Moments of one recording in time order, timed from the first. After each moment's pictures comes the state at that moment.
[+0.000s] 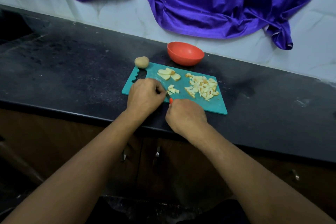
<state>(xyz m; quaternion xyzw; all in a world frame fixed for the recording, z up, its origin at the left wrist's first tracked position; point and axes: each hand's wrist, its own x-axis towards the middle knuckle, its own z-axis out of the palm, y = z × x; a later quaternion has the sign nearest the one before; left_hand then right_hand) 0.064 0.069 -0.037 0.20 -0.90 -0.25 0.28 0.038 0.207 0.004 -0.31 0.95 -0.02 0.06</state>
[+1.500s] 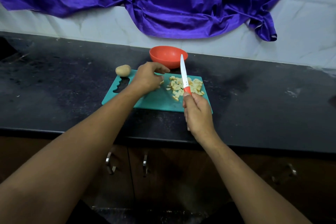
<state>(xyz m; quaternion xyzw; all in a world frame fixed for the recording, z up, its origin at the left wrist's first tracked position) -0.028 0.068 0.000 0.16 -0.86 -0.43 0.21 -0.018 0.272 -0.038 -0.24 0.75 -0.62 0.02</state>
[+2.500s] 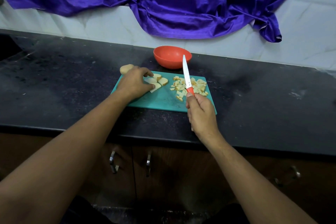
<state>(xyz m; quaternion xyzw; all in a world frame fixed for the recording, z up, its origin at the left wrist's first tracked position) 0.000 0.025 -0.019 0.19 -0.93 -0.24 0.20 -0.017 0.270 -0.036 -0.24 0.76 -0.61 0.03</state>
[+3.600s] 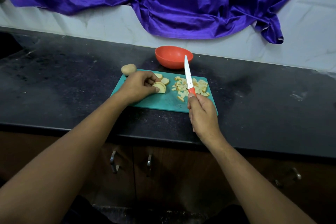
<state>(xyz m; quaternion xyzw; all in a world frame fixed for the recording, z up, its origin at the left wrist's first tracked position) 0.012 0.031 -0.024 0.11 -0.89 -0.41 0.17 -0.016 0.270 -0.035 -0.24 0.77 -0.59 0.03</state>
